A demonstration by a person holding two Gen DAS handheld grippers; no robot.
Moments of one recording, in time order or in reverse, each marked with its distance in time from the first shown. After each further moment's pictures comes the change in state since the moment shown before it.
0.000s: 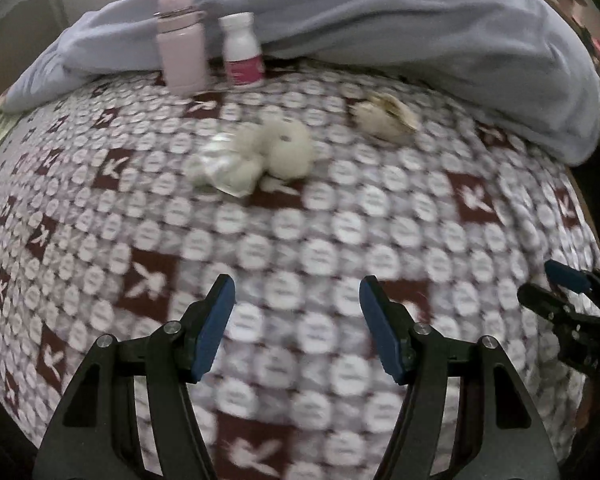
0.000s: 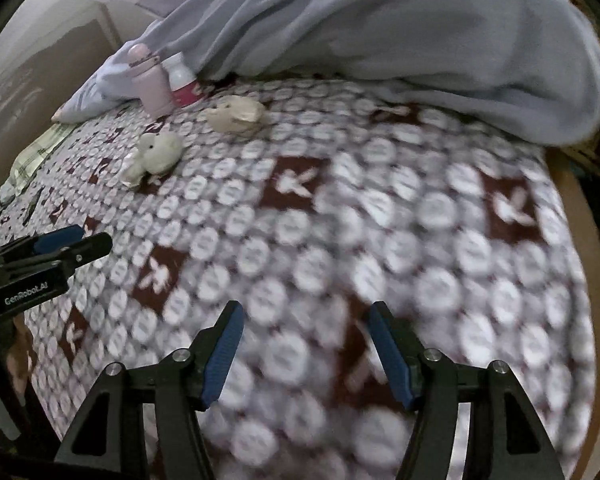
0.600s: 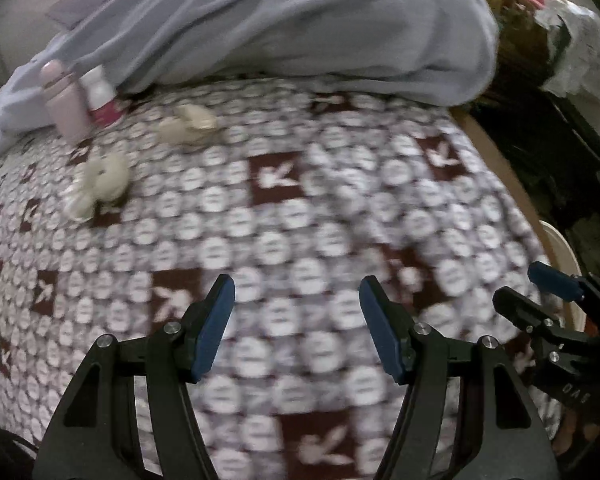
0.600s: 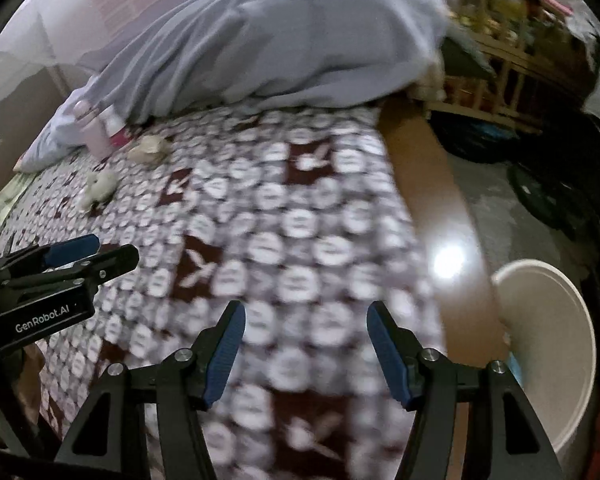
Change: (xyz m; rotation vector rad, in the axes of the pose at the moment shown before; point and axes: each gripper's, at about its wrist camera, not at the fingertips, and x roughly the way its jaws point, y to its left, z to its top) left arm -0.028 -0.157 -0.029 0.182 -0.014 -0.115; right arm -0.094 -0.092 -0.078 0.170 -0.068 -0.141
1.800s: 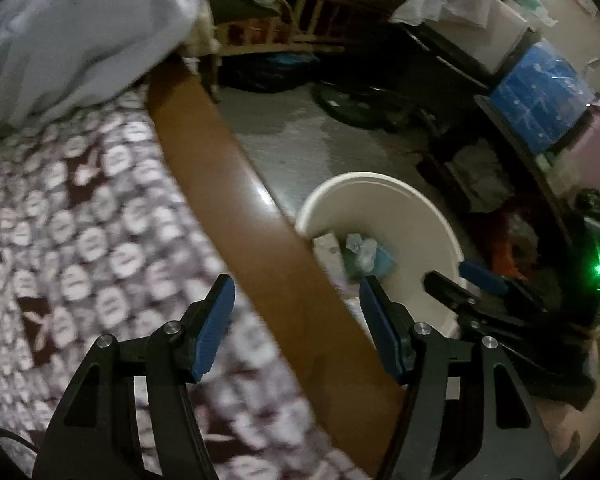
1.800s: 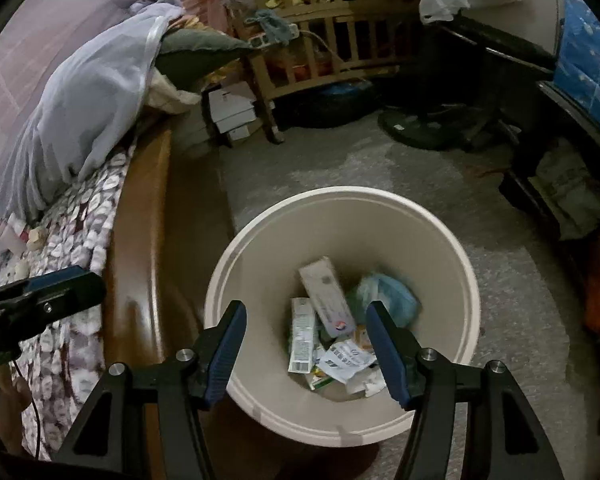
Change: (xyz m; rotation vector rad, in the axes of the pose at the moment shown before) left arm -0.002 -0.260 0.008 0.276 0.097 -0.381; right arm -0.077 -0.231 -0.088 0.384 -0.053 -0.194
